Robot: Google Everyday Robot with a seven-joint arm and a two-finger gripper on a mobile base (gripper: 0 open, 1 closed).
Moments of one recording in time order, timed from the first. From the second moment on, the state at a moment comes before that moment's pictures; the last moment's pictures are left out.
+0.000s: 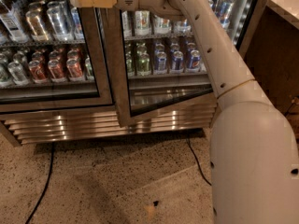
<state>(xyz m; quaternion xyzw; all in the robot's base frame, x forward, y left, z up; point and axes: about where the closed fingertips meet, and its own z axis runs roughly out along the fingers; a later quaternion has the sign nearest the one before) 0.714 0.147 1.061 -0.46 0.51 0.50 0.53</state>
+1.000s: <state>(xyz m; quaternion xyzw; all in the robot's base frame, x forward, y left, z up) 0.710 0.148 1.065 -0.45 0.52 0.50 0.53</state>
